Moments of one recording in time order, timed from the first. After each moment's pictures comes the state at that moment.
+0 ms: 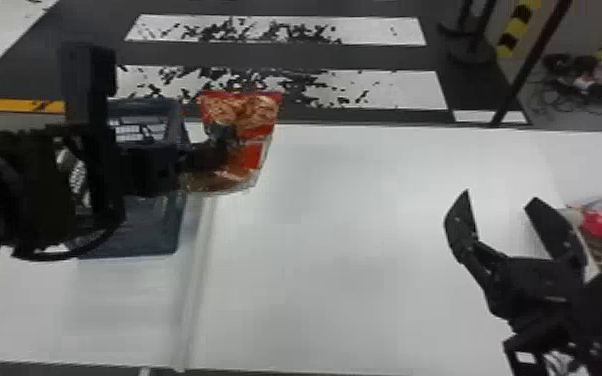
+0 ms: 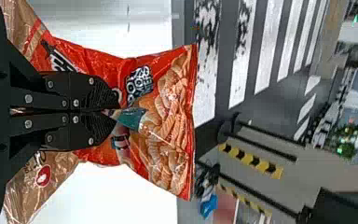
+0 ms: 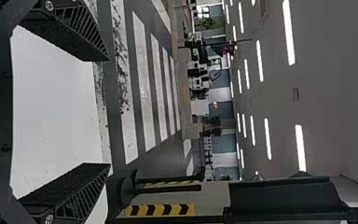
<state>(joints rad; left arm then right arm) -0.06 0.15 0.14 -2.39 0.52 1.55 -0.15 0.68 -0.24 0.11 -2.22 -0.23 -0.04 -0.26</state>
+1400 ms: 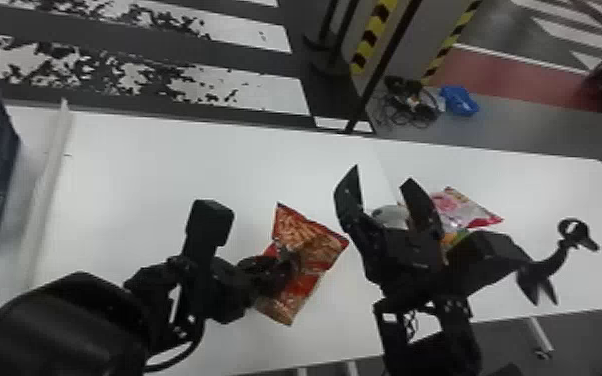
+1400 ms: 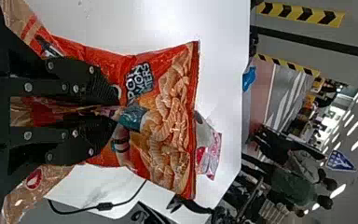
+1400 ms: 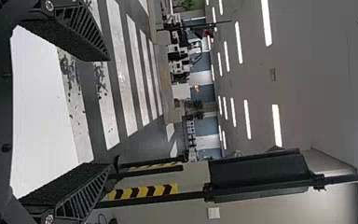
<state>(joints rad) 0.04 0.05 -0.56 -1.72 0.24 0.70 -0.37 0.68 -0.24 0.02 -2.29 -0.28 -0.05 -0.28</state>
